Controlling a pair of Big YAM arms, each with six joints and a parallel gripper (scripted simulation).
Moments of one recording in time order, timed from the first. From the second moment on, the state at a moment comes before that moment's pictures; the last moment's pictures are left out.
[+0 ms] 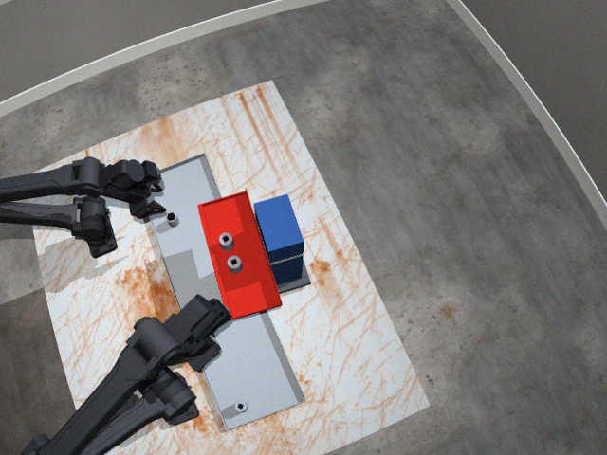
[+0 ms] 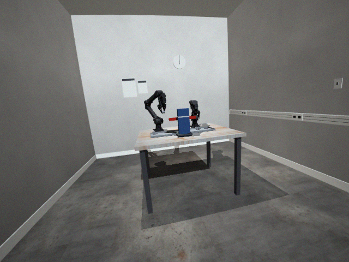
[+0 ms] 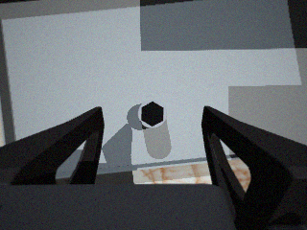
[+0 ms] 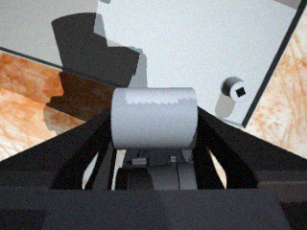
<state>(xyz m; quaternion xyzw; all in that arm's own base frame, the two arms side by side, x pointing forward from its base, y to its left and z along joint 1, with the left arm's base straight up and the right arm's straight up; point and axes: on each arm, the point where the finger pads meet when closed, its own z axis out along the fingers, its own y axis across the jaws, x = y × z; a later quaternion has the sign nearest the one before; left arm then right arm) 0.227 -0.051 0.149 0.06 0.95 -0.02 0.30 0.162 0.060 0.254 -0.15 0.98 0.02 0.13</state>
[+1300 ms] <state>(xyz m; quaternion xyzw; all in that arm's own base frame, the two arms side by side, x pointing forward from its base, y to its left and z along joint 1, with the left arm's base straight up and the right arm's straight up) 0.218 -0.048 0.152 0.06 0.95 -0.02 0.29 0.203 0.103 0.248 -0.06 0.99 0.02 0.12</state>
